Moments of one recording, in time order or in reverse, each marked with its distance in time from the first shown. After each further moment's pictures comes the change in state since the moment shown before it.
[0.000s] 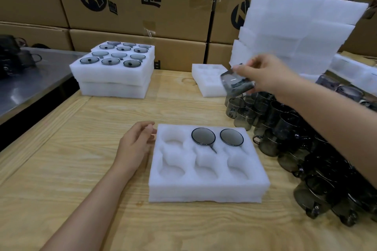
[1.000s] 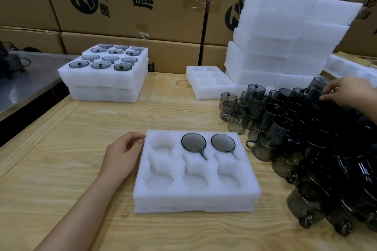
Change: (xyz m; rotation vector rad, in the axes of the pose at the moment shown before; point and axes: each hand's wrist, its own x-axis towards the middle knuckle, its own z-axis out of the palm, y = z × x) left_hand 0.003 -0.010 0.001 0.261 0.084 -0.081; right_hand 0.048 0.153 -0.170 -0.846 0.184 0.381
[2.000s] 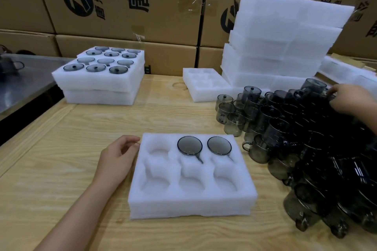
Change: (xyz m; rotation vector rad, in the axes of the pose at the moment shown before) left_hand -0.001 0.003 -0.002 0.006 -0.003 -0.015; right_hand -0.003 0.009 0.005 -0.118 0.045 0.001
